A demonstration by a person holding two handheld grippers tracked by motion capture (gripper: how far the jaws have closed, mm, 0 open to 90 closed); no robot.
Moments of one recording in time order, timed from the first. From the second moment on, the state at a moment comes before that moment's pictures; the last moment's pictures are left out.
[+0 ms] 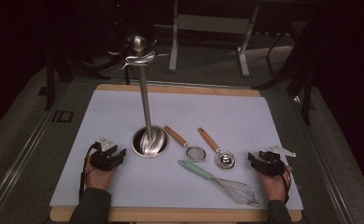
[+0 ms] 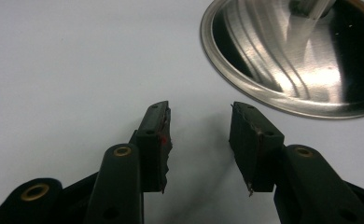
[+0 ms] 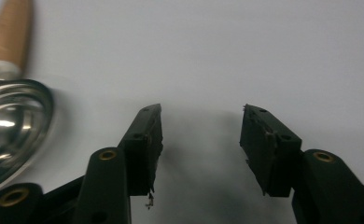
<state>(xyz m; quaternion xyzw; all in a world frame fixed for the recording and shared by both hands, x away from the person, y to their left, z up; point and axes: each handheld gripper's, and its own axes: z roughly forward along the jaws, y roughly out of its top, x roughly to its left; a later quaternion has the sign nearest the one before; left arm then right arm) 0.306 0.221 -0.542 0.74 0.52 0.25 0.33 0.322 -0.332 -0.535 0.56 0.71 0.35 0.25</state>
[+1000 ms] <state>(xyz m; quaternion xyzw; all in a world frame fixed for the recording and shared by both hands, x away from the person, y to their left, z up) 0.303 0.225 -0.541 0.73 0.53 0.25 0.36 0.299 -0.274 -0.468 0.43 0.80 0.37 0.18</state>
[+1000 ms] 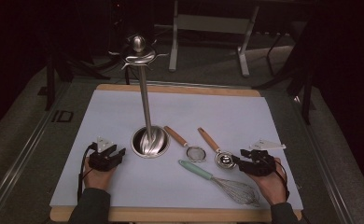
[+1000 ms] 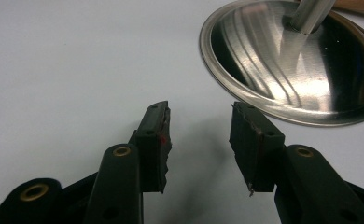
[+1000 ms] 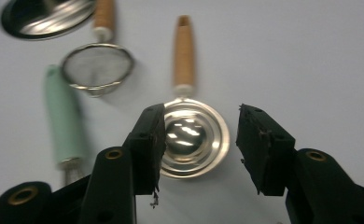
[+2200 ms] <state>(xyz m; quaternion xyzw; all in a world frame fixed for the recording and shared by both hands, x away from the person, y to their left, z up) 0.302 0.222 -0.541 0.73 0.52 0.26 0.35 0.314 -0.189 -0.493 0.32 0.92 0.22 -0.02</state>
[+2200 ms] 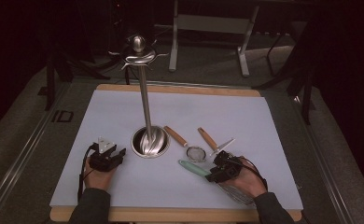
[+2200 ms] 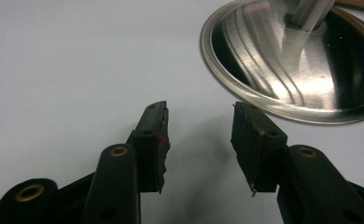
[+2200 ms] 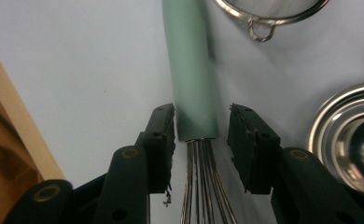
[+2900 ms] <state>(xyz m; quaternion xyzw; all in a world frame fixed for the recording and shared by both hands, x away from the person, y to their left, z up) 0.302 0.223 -0.541 0.73 0.52 0.26 0.35 0.319 -0.171 -0.499 0.30 0.94 0.14 -0.04</state>
